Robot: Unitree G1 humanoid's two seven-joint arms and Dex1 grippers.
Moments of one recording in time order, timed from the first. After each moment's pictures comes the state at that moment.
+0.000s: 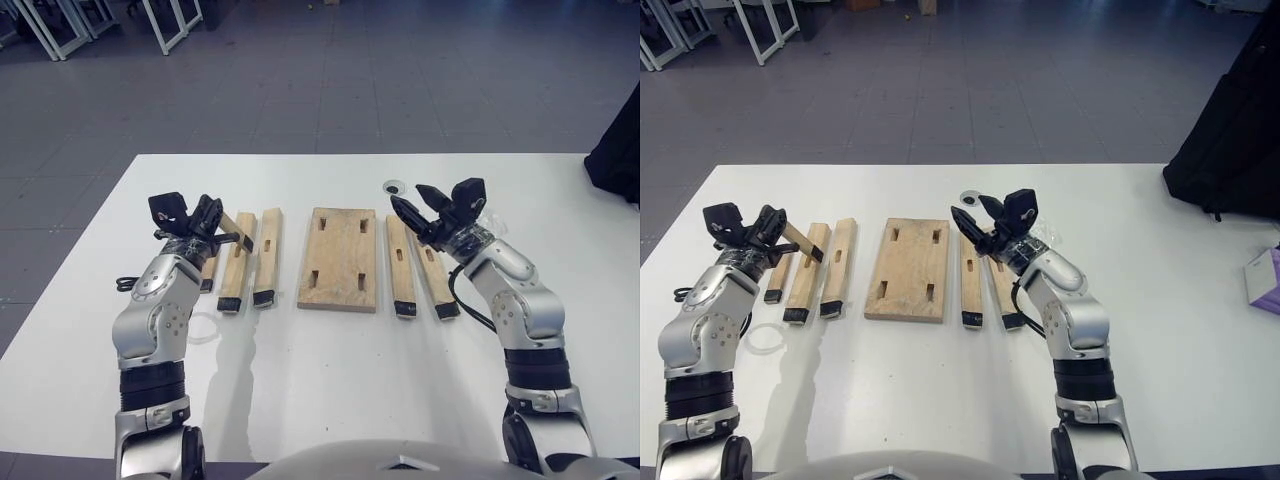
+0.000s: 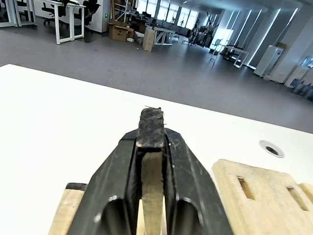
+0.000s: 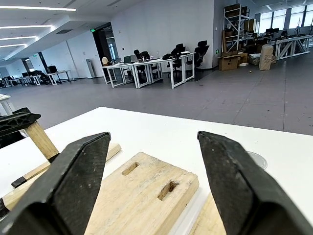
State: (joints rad) left arm -0.19 0.36 0.28 -0.07 -0.52 0.47 -0.09; right arm -0.29 -0.20 -0.01 -0.13 0.41 0.42 0.47
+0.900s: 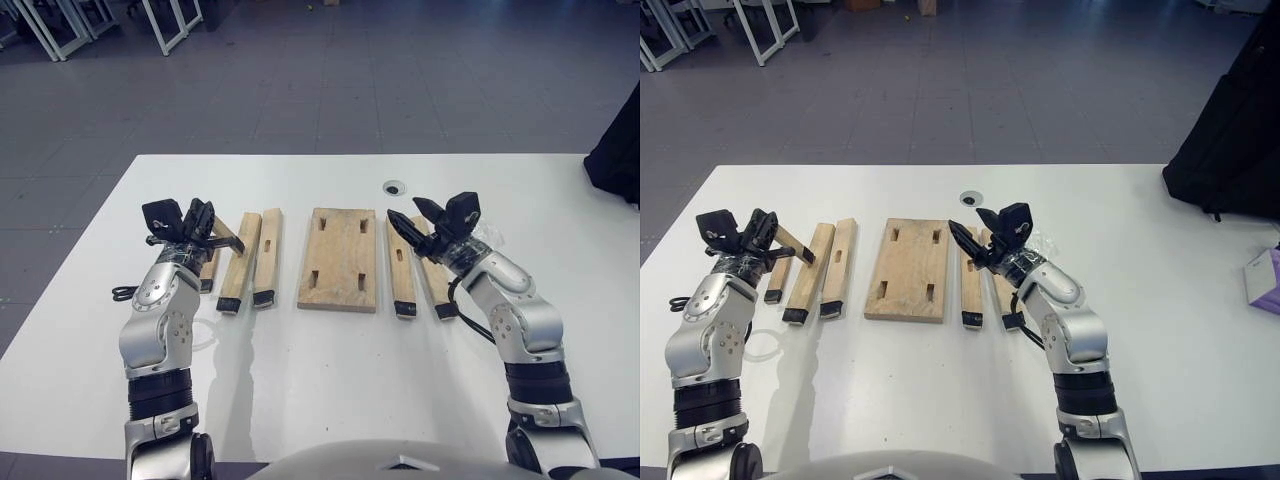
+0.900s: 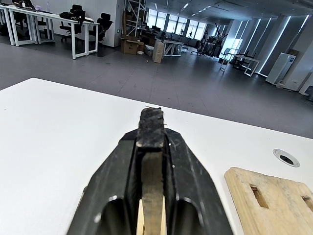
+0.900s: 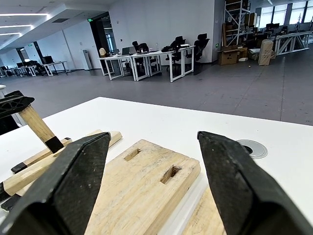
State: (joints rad) left arm -0.15 0.30 0.32 -0.12 -0.45 0.42 -0.11; right arm -0.25 -0.22 0.03 -0.17 0.39 0.43 0.46
